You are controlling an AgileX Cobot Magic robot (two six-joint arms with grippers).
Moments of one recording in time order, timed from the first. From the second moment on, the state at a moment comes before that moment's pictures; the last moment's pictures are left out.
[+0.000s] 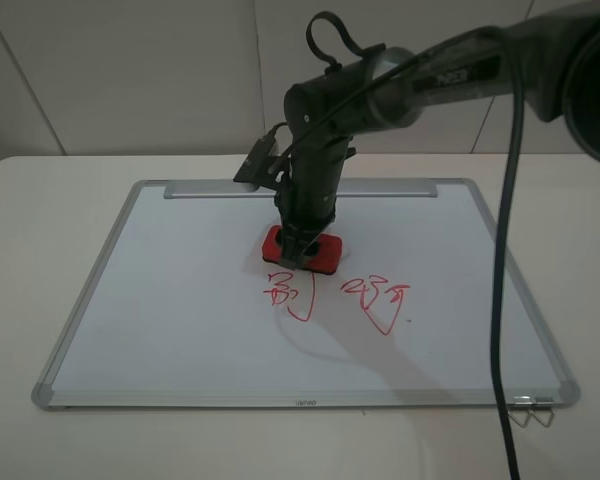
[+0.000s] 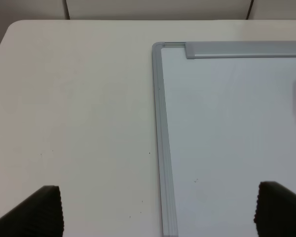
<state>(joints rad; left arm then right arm) -0.06 -0.01 -0.50 0.00 1.07 -0.03 0.65 2.29 -1.65 -0.09 0.85 -0.54</state>
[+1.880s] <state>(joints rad) -0.06 -0.01 -0.50 0.00 1.07 -0.03 0.84 1.99 -1.40 -0.03 0.85 -0.49</state>
